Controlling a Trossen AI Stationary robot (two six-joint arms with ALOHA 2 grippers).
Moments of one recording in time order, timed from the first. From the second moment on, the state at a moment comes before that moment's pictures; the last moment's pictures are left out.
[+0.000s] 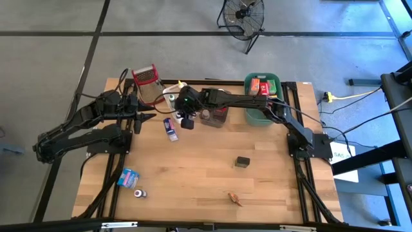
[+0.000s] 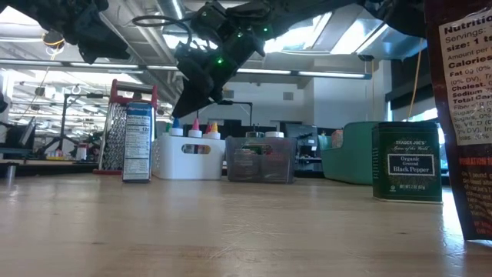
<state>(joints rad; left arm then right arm) 0.52 0.38 0.59 -0.61 0.20 -0.06 -0.18 2.32 2.09 -0.57 -0.04 -0.20</state>
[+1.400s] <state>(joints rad) 0.52 0.38 0.59 -0.61 0.27 0.05 0.15 2.26 2.09 -0.70 0.84 -0.23</state>
